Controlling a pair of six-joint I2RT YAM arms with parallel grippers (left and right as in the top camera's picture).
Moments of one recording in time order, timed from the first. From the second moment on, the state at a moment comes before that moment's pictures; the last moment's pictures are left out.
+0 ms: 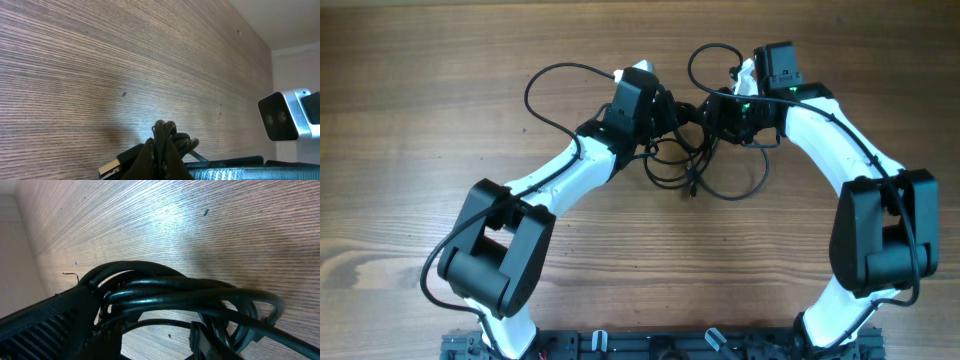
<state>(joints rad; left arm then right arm) -0.53 1.89 1.19 0.03 0.19 -0.88 0.17 1.90 1.32 -0.55 -0.61 0.56</state>
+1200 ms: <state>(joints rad) -0.51 1.89 1.19 0.03 0.27 -0.88 0.17 1.90 1.32 -0.52 -0.67 0.54</state>
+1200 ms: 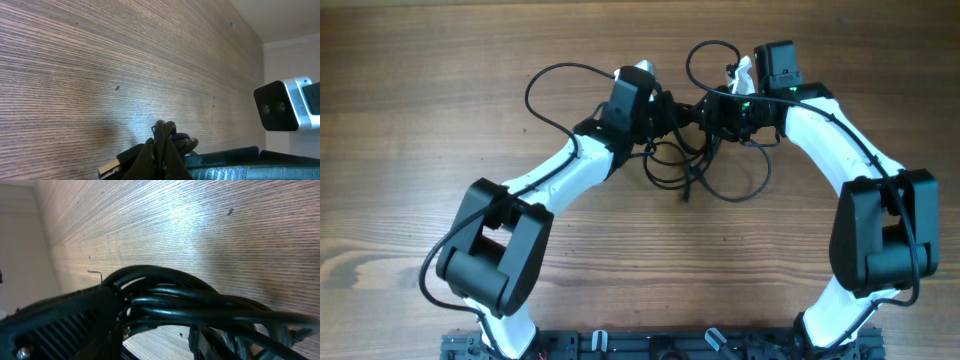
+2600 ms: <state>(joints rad) -0.28 1.89 1.19 0.16 0.86 -0.89 0.20 1.69 1.32 -0.51 -0.70 0.57</state>
